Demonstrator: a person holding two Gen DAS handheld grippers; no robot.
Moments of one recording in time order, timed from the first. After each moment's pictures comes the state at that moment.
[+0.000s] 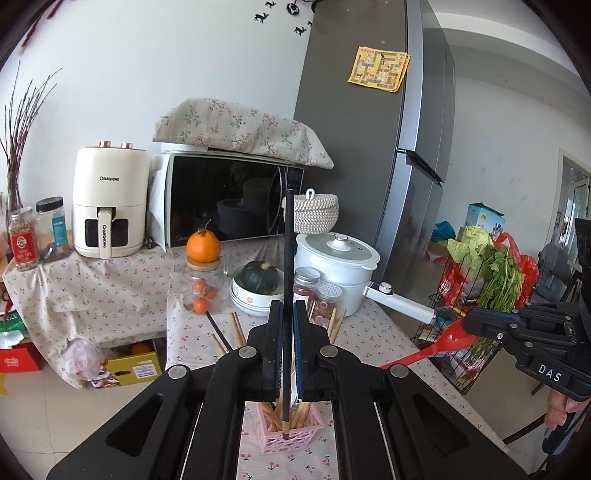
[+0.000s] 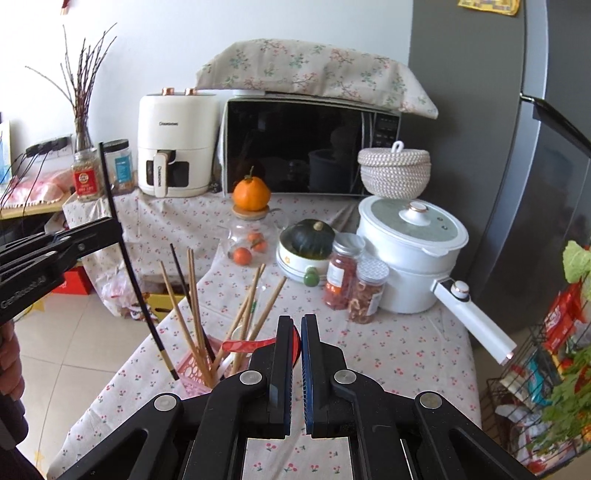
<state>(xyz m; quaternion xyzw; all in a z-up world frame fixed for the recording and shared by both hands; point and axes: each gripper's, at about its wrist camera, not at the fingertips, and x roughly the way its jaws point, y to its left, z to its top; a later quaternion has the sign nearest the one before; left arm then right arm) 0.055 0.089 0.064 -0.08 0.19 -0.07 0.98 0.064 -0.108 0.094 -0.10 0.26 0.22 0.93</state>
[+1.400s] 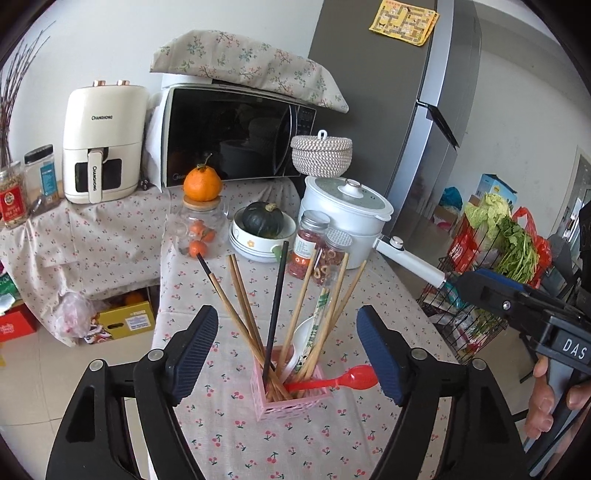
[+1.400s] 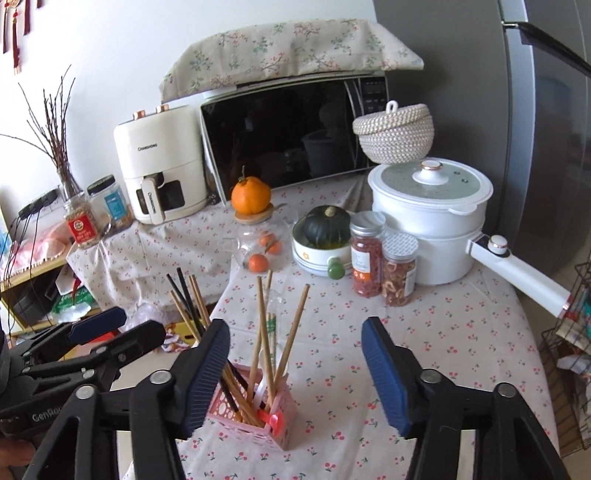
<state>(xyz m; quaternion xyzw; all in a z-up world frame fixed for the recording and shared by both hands) 0.086 0.086 0.032 -0.09 0.30 -0.07 0.95 0.105 -0.105 0.079 0.04 0.30 0.21 0.93</state>
